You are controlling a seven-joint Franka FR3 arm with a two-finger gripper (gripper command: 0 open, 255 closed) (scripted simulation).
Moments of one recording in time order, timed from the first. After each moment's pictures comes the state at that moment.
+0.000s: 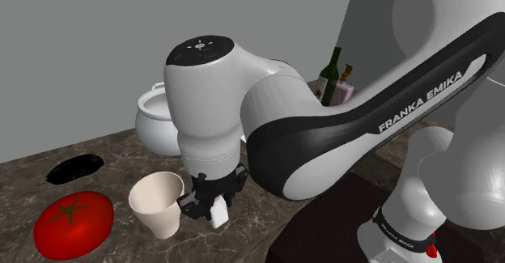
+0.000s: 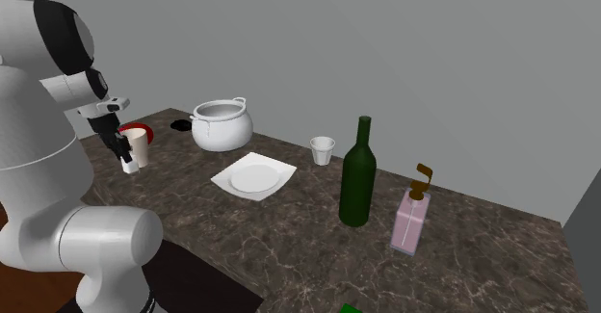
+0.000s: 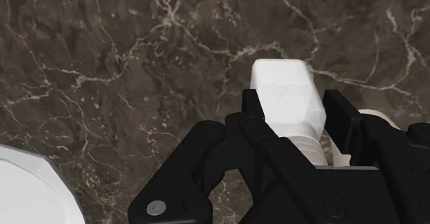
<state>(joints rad) 0.38 -0.06 0.50 -2.25 -0.12 2.14 1.13</state>
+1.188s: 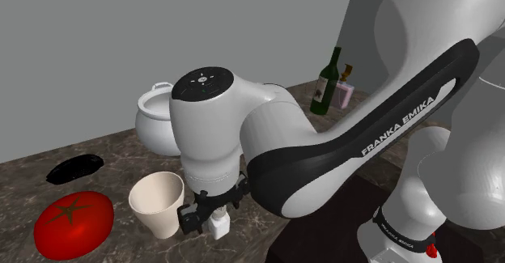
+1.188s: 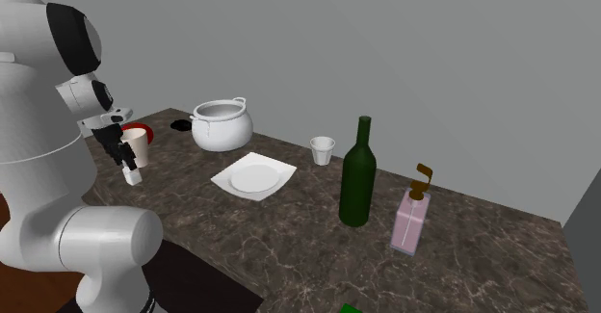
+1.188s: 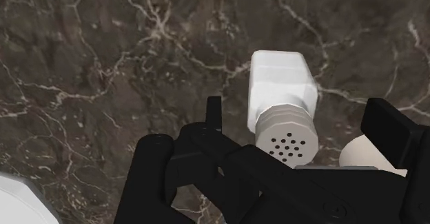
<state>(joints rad) 0.38 -0.01 0.50 -2.29 -0.16 2.22 1.17</state>
